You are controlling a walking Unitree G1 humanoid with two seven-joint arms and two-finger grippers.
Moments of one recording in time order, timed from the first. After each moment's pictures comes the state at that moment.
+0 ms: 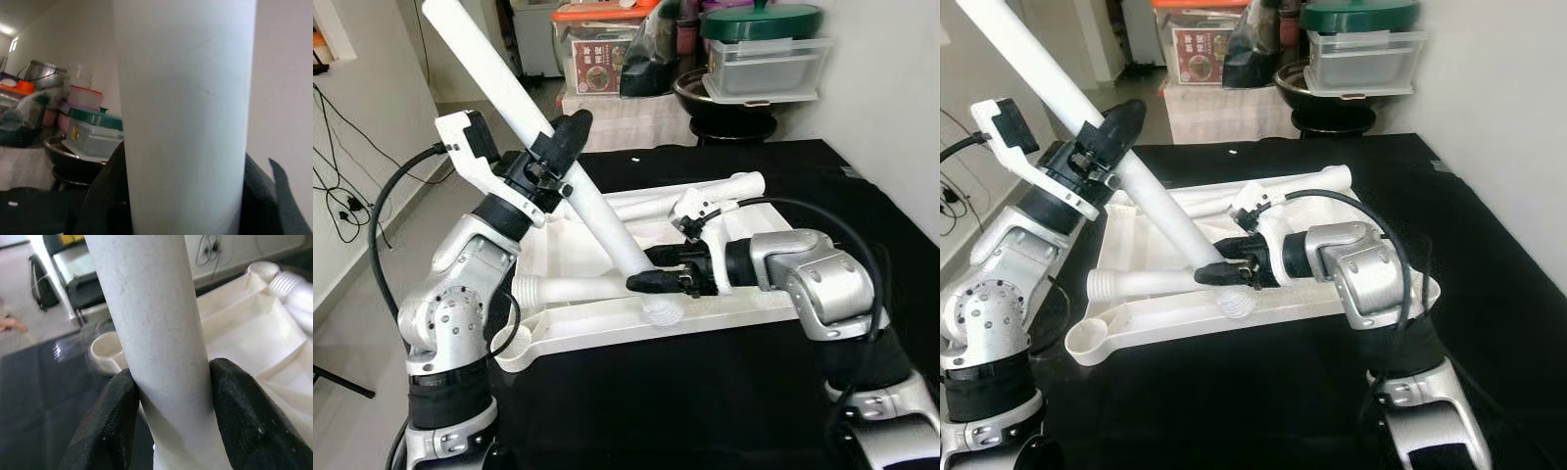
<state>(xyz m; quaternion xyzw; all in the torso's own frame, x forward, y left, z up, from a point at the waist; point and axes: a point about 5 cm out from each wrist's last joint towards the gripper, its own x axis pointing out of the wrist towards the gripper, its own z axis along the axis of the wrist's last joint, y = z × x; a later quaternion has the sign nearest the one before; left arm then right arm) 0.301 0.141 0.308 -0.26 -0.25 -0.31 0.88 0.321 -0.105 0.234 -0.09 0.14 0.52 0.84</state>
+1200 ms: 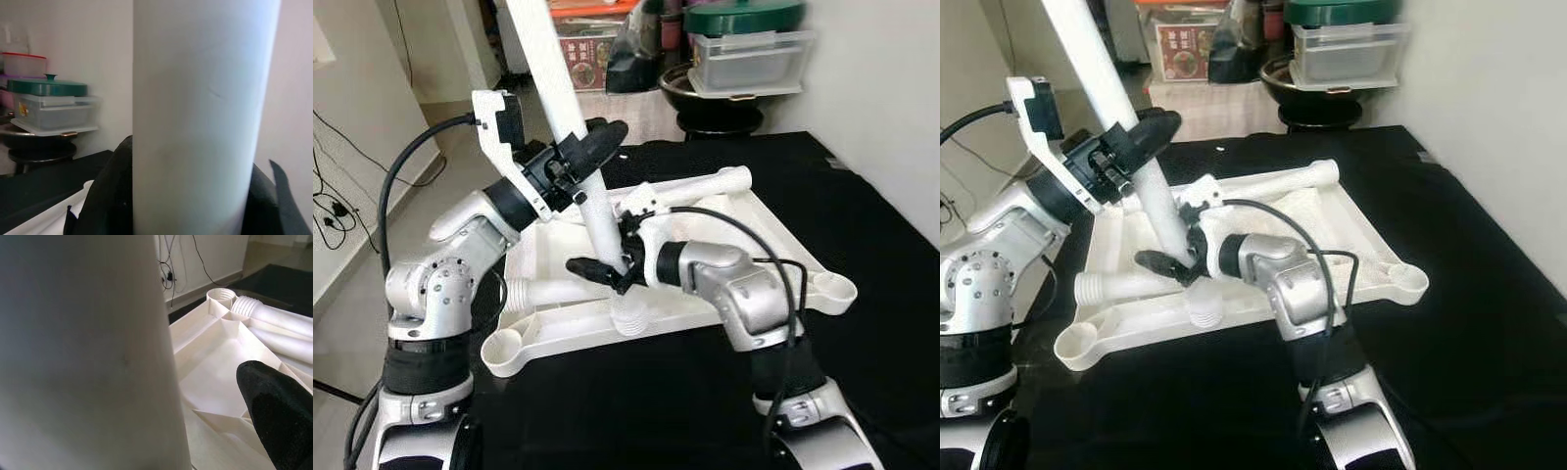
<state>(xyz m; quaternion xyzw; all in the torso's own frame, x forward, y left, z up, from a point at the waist) 0.306 0.124 0.313 -0.16 -0.19 -0.44 0.86 0.333 -0.045 0.210 -0.06 0.11 0.46 0.88</state>
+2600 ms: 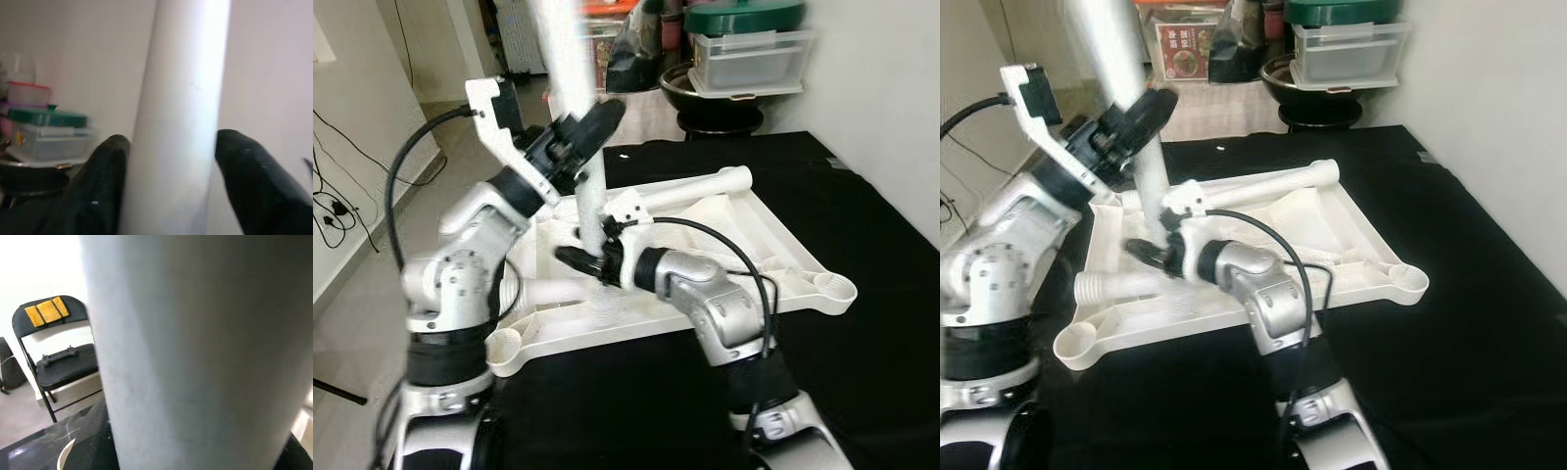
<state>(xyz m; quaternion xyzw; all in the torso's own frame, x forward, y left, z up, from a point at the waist) 0.308 0.113 0.333 -0.21 -0.26 -0.43 0.84 0.328 -0.021 0.219 -0.01 0.02 0.48 0.88</state>
